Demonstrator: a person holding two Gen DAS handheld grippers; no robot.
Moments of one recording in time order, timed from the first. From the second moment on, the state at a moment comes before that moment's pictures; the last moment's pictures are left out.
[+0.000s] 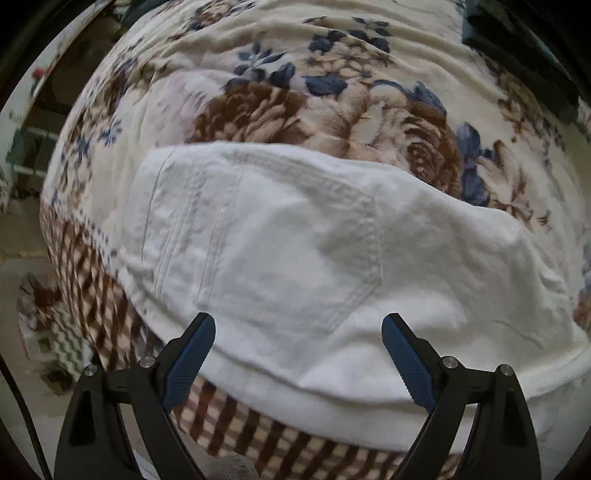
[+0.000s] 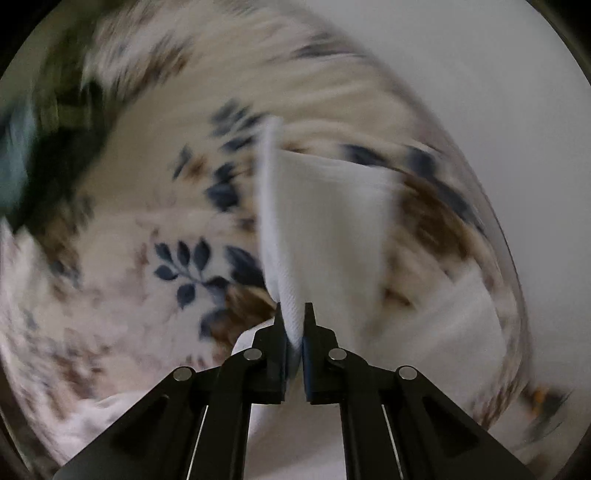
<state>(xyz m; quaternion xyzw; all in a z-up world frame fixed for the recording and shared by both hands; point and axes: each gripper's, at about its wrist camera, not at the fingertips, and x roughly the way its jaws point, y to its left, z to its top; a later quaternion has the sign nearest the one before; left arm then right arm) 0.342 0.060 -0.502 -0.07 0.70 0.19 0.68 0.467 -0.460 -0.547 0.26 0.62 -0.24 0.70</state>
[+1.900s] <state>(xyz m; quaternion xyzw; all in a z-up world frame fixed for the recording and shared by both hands) 0.227 0.225 -0.517 -0.26 0.67 0.20 0.67 0.270 -0.280 -0.628 0.44 0.66 -0.12 0.59</state>
